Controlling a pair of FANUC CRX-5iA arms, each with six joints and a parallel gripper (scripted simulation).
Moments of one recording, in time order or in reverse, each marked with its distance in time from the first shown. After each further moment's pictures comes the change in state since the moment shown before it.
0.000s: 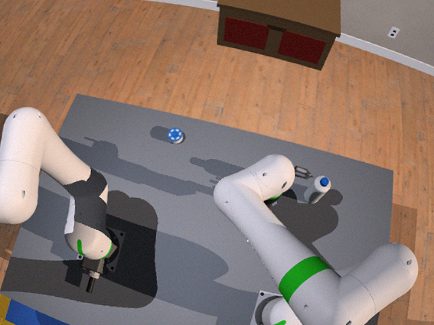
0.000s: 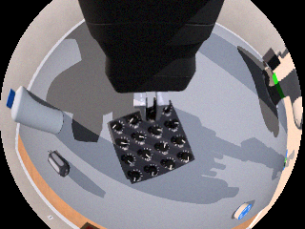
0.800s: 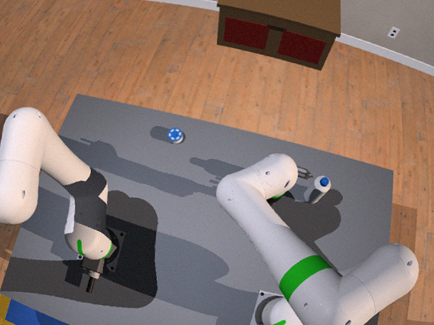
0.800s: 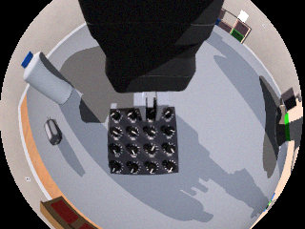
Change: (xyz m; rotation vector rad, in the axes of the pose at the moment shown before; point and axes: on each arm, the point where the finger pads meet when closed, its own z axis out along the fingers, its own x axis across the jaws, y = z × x) left arm 0.000 0.000 0.000 0.000 0.000 0.000; right arm 0.000 0.000 0.000 -0.001 -0.003 -0.326
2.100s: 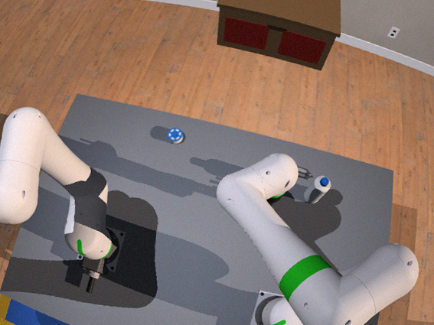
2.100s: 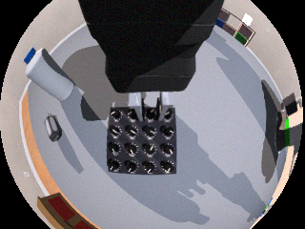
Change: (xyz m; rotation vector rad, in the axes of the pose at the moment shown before) left arm 0.000 0.000 0.000 0.000 0.000 0.000; right arm 0.000 0.000 0.000 0.000 0.000 -0.039
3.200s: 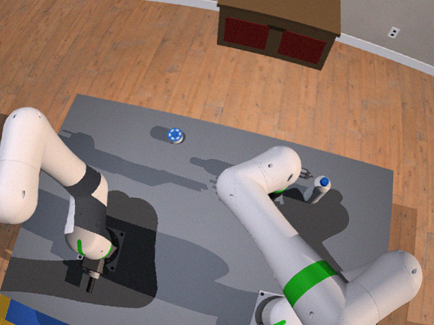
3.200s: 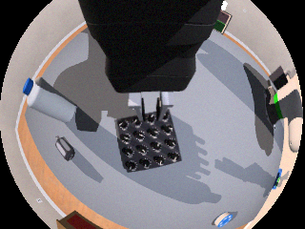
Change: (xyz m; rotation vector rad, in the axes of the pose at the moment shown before) left arm 0.000 0.000 0.000 0.000 0.000 0.000; right arm 0.003 -0.003 -0.041 0.000 -0.006 0.219
